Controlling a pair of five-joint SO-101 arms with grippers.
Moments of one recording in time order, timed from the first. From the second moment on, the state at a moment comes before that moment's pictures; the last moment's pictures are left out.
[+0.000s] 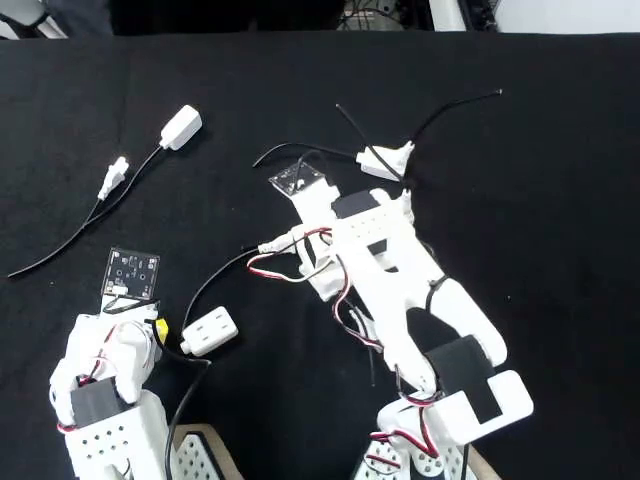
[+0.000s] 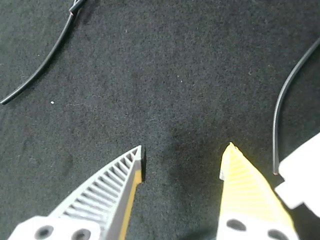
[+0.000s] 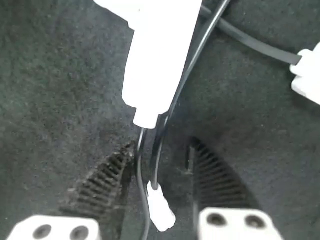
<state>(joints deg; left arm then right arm) -26.4 -103.8 96.1 67.8 -32.0 -22.7 -0.7 31.2 68.5 12.1</state>
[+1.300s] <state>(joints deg) -26.4 -103.8 96.1 67.8 -32.0 -14.9 -31.2 56.9 72.7 37.1</state>
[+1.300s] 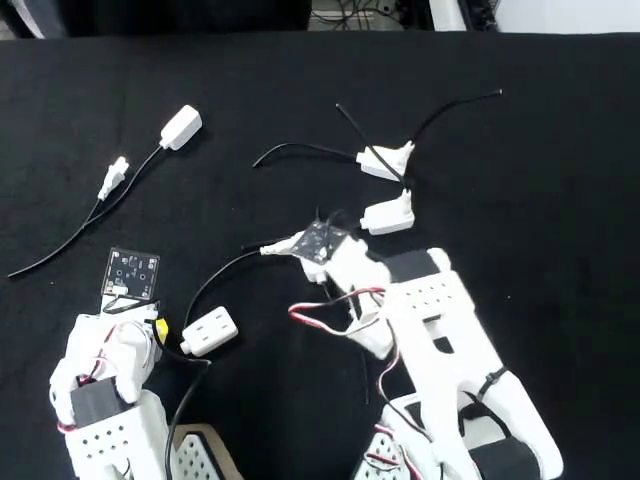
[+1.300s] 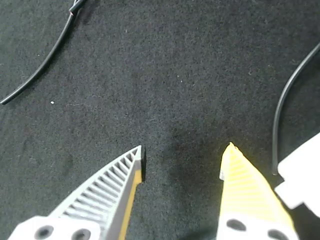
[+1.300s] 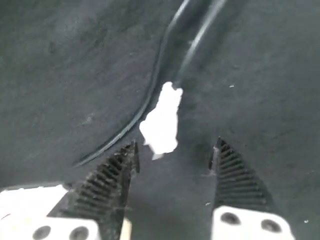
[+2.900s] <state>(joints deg) -26.4 -103.8 96.1 67.8 -32.0 -16.4 -9.2 46.3 72.0 23.8</state>
